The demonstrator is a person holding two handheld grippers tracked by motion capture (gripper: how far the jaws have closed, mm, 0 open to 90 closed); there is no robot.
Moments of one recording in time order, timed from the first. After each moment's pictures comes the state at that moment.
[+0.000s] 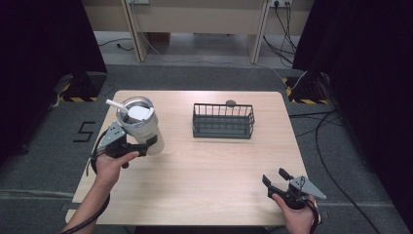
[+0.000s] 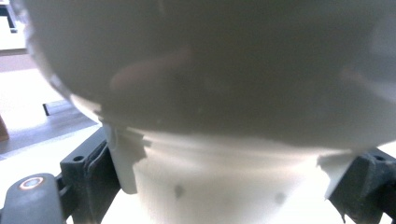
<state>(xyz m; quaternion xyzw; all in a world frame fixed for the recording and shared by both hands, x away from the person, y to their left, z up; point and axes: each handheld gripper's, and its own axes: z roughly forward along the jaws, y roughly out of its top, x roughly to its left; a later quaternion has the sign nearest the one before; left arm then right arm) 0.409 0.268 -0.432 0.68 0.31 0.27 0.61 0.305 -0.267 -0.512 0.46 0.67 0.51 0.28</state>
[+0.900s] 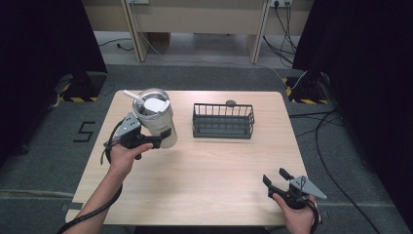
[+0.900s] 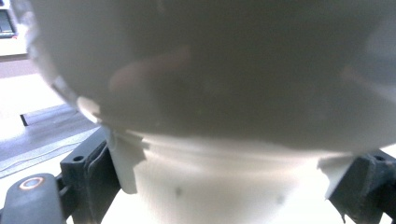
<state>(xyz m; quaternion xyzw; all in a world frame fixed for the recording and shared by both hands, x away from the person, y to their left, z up) 0.433 0.230 -0.418 0.69 0.29 0.25 0.62 0.305 -0.269 -0.512 0.46 0.66 0.51 0.28</state>
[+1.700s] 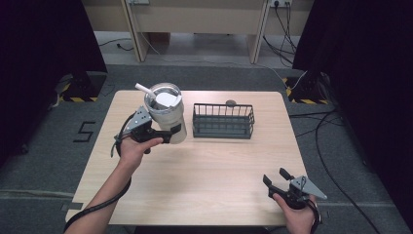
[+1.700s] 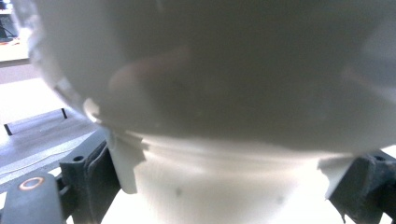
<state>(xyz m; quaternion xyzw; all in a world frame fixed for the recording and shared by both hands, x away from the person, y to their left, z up) 0.448 0.203 -0.406 0.69 0.27 0.24 0.62 0.305 -0.269 -0.512 0.46 0.66 0.51 0.28</state>
